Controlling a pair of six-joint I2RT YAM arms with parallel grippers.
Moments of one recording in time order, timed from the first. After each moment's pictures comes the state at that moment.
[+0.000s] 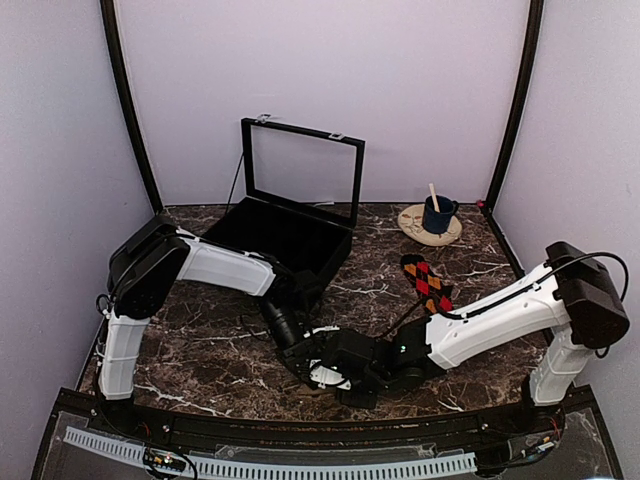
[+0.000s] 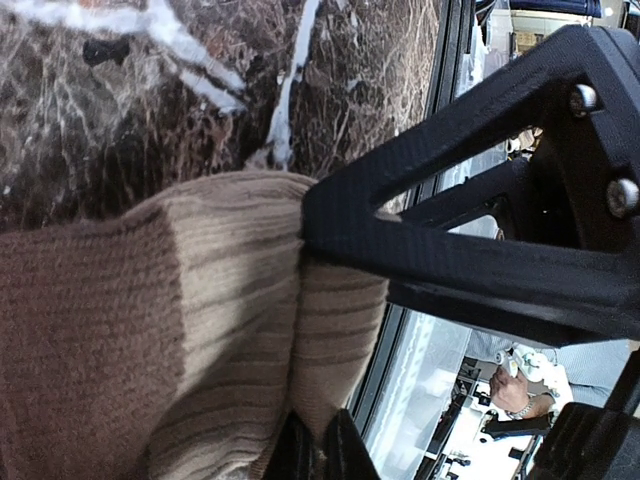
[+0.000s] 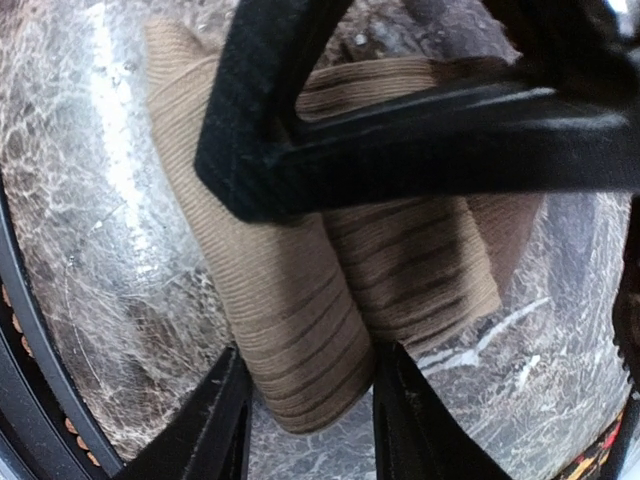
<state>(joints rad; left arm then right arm) -0.90 2.18 1.43 -0.94 0.94 0.20 1.37 1.74 0.96 -0.35 0.22 -0.13</state>
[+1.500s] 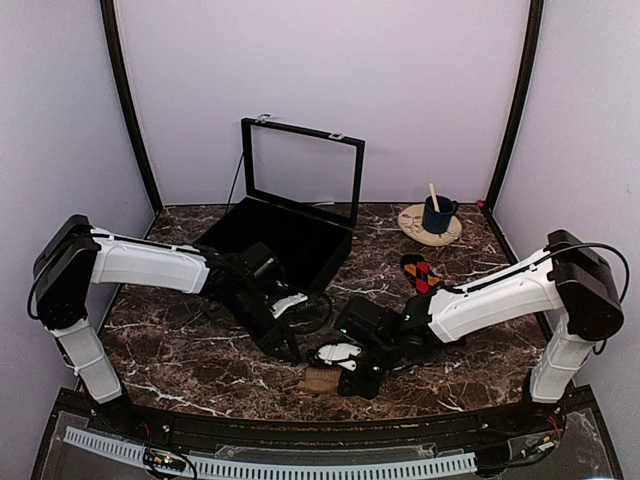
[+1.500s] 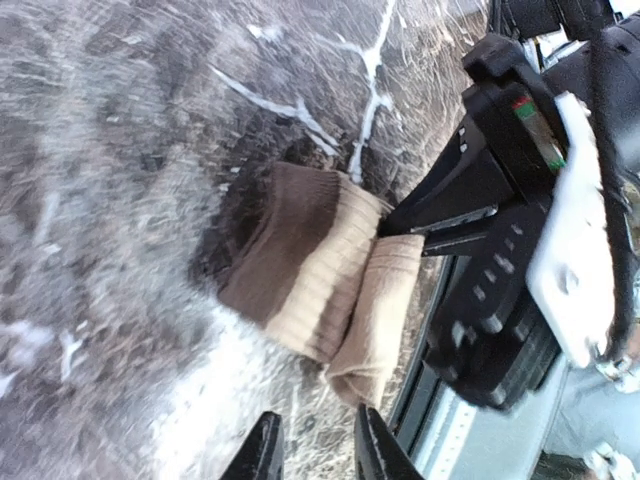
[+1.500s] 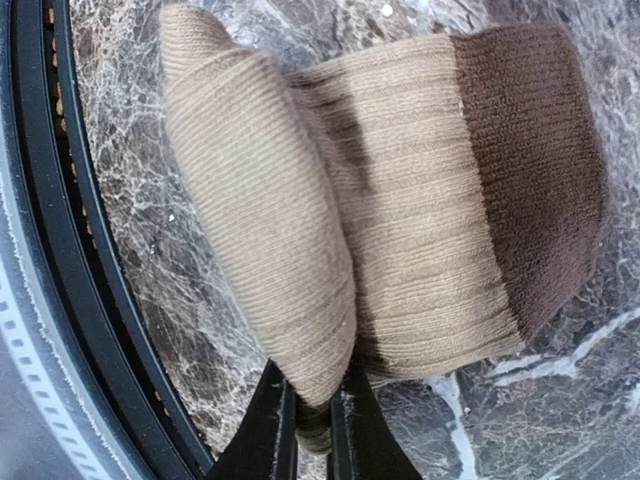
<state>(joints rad) -0.83 1.76 1.07 -0.57 0.69 -0.01 1.20 1.74 0.96 -0.38 -0.23 0.01</state>
